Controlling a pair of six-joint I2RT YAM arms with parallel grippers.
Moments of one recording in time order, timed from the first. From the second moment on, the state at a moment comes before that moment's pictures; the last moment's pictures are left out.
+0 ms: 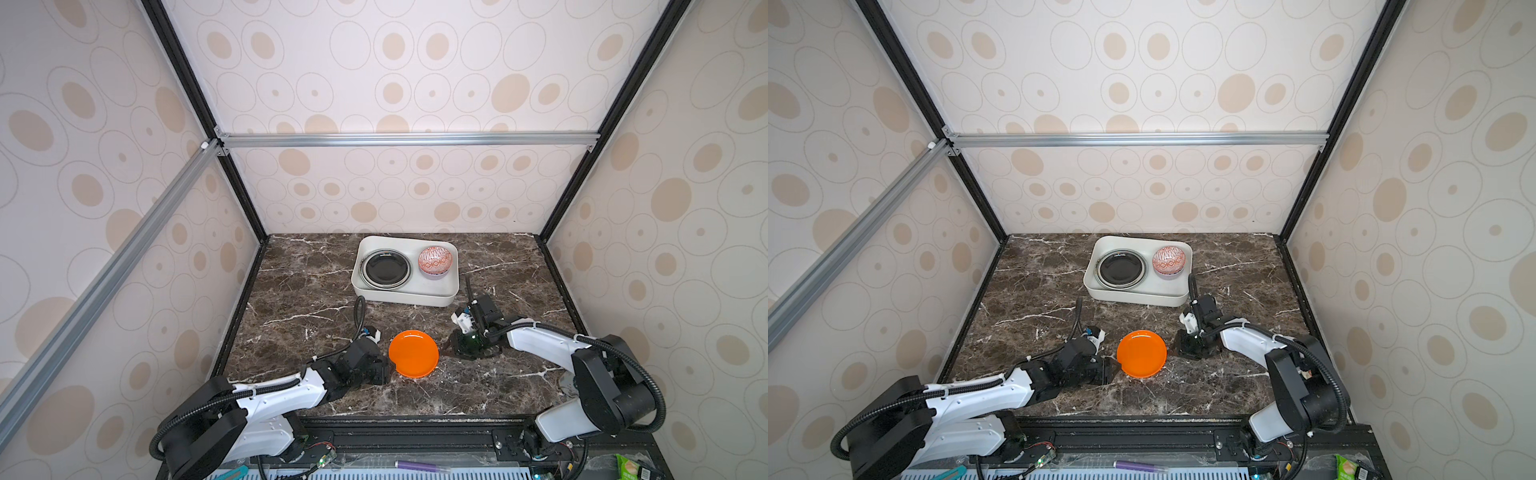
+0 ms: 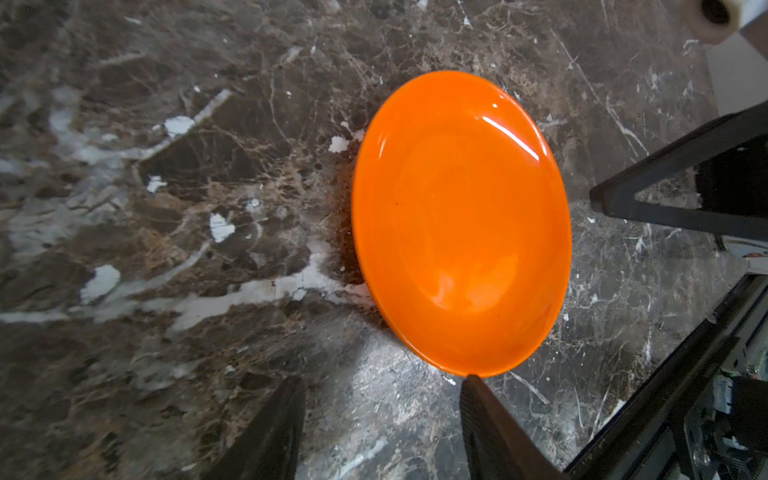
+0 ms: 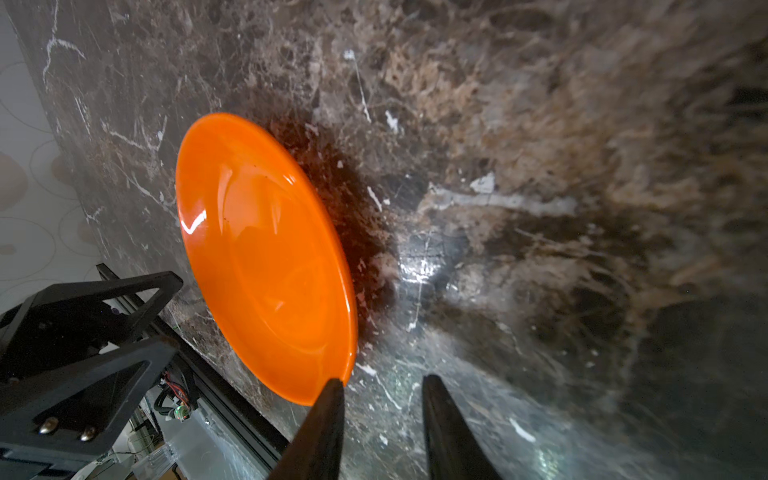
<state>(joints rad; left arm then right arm) -0.88 1.21 0.40 -0.03 -0.03 -0.77 0.42 1.49 0.73 -0.45 -0.51 0.50</state>
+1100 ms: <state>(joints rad) -0.86 1.37 0.58 -0.08 -0.09 -0.69 0.46 1.70 0.90 -0.40 -0.56 0.51</state>
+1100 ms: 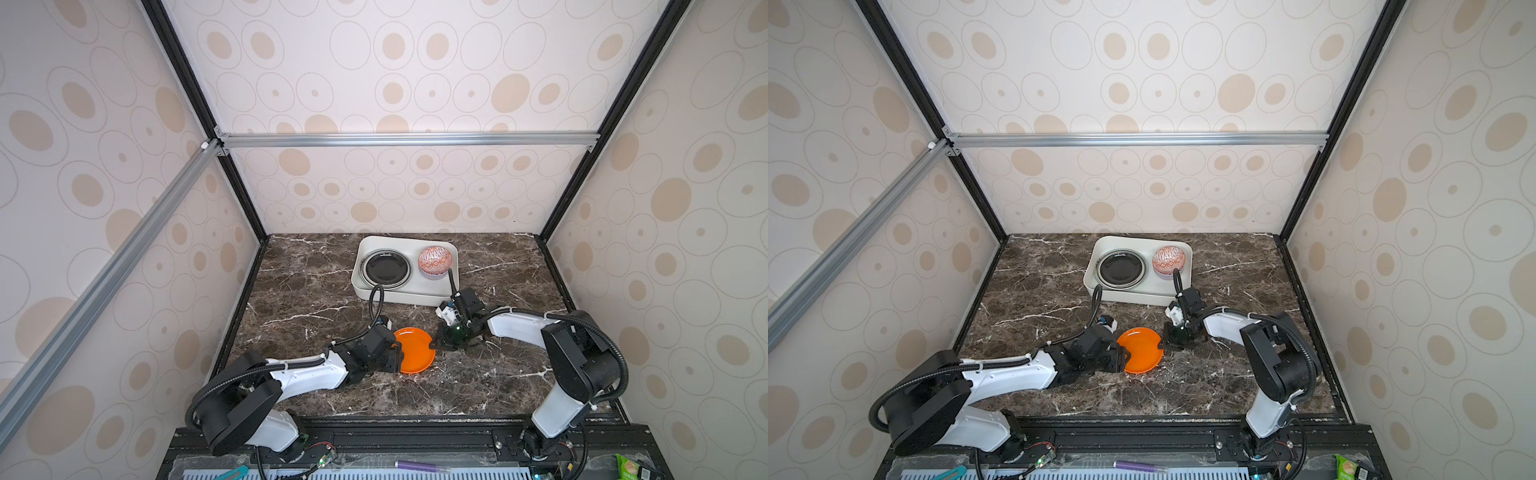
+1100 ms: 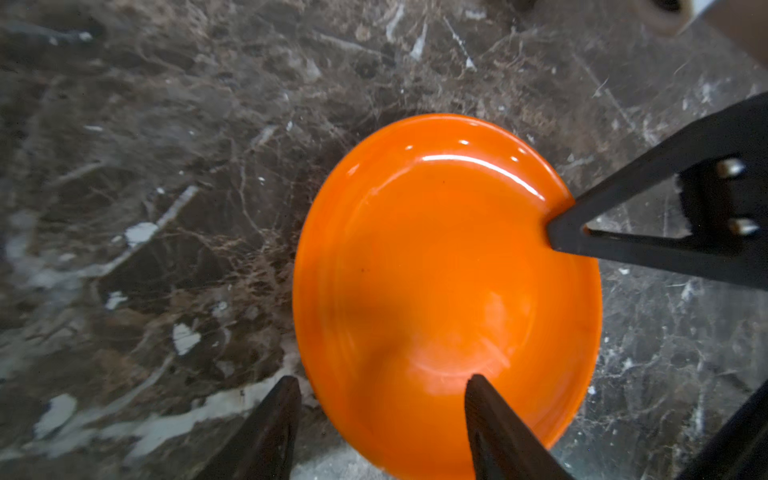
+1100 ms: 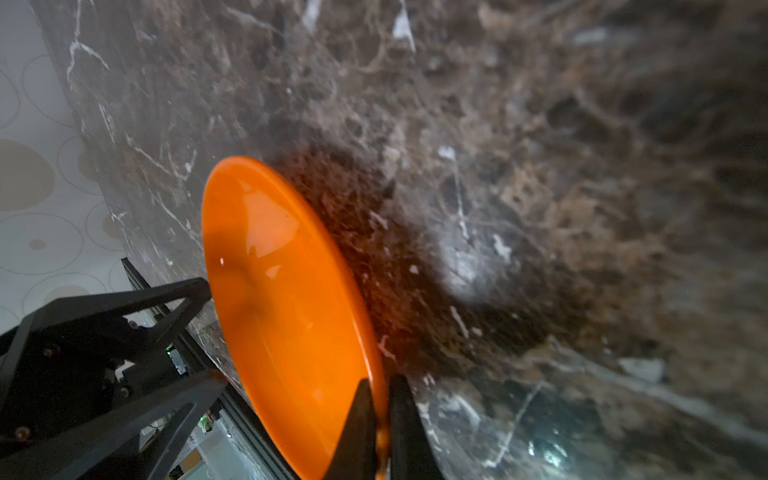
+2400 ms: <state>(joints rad) -0.21 1.26 0.75 -0.32 0.10 -0.44 0.39 2.60 2.52 -0.92 -0.55 0.54</state>
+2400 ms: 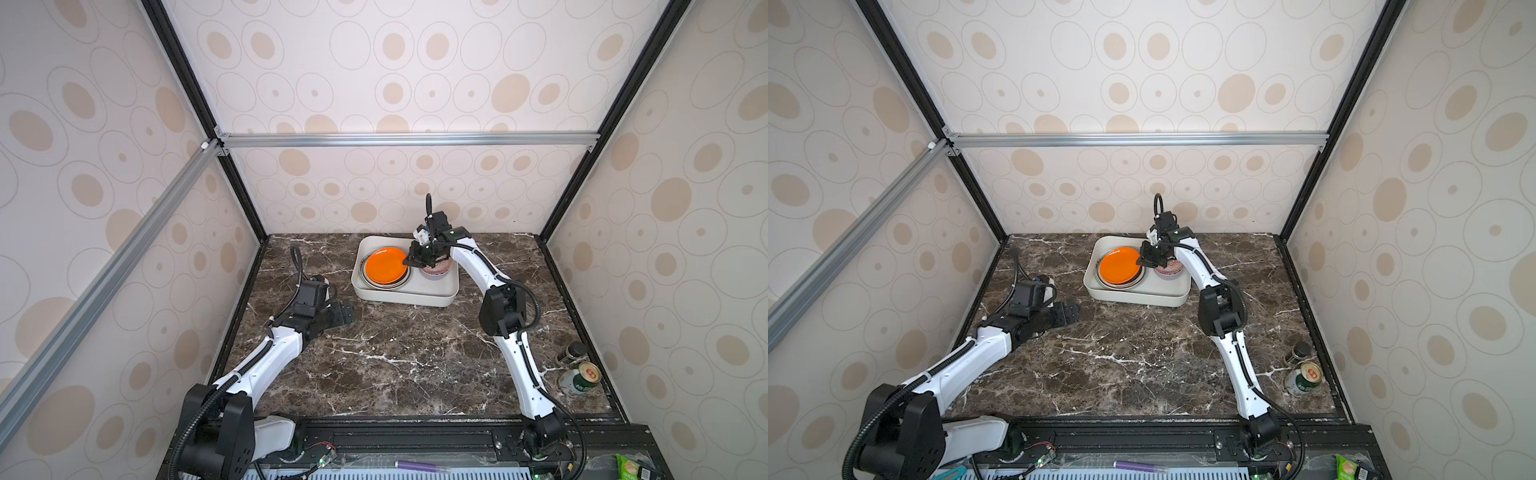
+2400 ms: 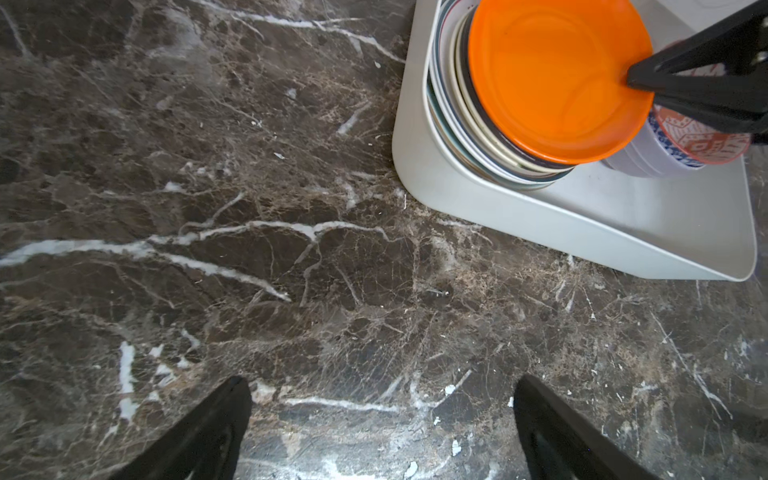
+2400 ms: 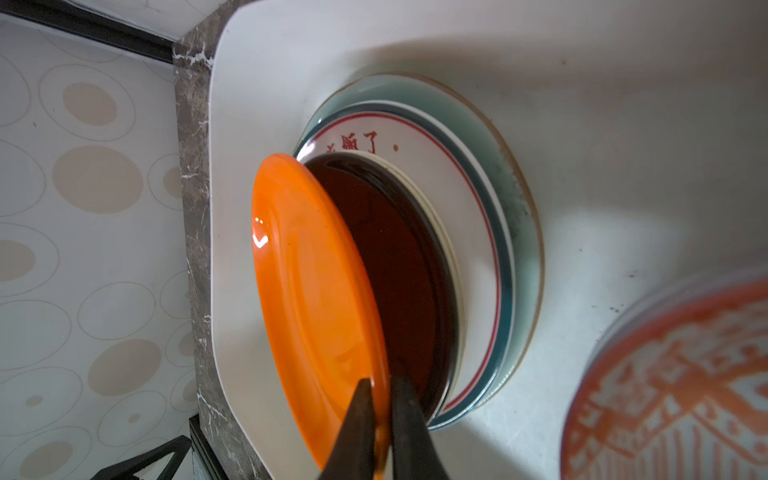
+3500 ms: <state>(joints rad) -0.19 1.13 0.68 -0.23 0.20 -0.46 0.38 2.17 2.10 -0.96 -0.49 0.44</state>
